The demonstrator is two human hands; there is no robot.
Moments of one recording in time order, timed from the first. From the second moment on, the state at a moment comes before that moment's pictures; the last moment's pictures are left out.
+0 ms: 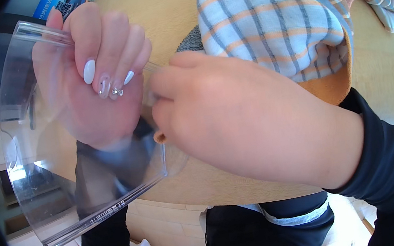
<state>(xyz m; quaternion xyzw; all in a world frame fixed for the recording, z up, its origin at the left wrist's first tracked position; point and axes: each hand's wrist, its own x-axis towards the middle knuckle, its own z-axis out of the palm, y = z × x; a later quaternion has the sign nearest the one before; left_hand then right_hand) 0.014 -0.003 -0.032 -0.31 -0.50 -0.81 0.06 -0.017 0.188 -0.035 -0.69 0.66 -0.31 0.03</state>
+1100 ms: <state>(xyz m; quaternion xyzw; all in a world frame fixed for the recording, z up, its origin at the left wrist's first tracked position) 0.026 -0.005 -0.009 -0.09 -0.54 -0.82 0.18 -0.033 0.198 -0.006 -0.56 0.67 -0.48 0.00</state>
